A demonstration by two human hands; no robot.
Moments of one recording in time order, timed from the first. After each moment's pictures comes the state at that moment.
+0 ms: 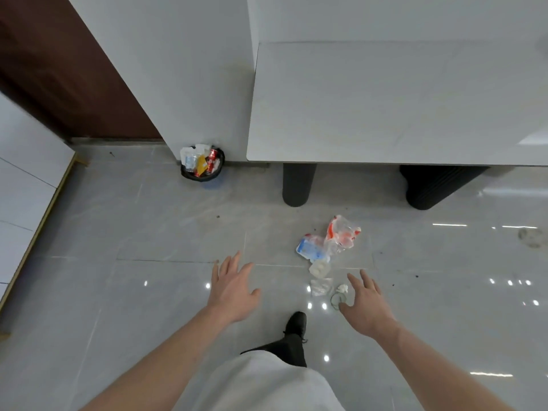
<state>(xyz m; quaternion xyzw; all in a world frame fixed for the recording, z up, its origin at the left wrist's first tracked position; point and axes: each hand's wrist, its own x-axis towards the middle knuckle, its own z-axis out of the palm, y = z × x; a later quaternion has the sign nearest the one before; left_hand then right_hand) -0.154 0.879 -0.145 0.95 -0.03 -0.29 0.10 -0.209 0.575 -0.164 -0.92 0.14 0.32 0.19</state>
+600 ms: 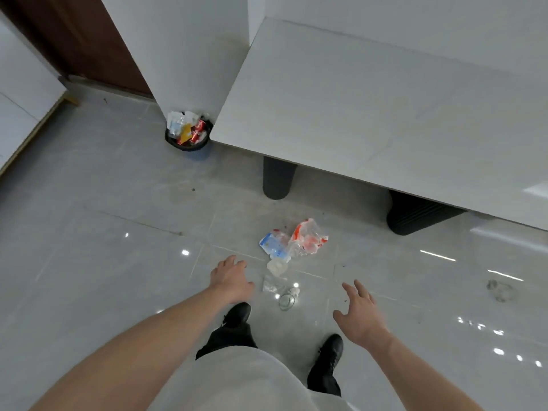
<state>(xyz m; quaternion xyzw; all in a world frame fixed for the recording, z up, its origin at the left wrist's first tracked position) -0.131 0.667 -0.206 0.90 0.12 -0.40 0.15 -0.161 0.357 -0.178 -0.91 0.08 0.37 0.14</state>
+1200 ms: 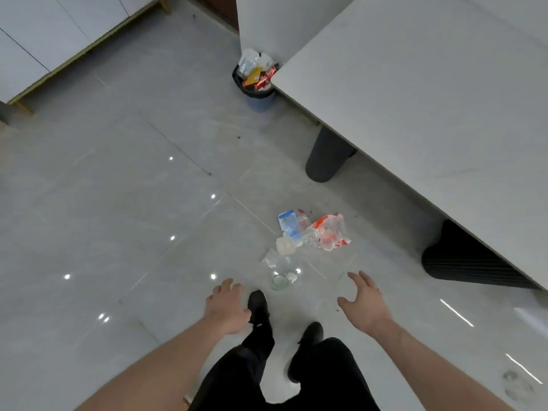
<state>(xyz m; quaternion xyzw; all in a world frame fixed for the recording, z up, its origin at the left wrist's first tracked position) -0.242 0.571 -0.283 0.80 0.33 -0.42 0.26 -0.069 0.312 -0.261 -0.90 -0.06 0.42 0.09</state>
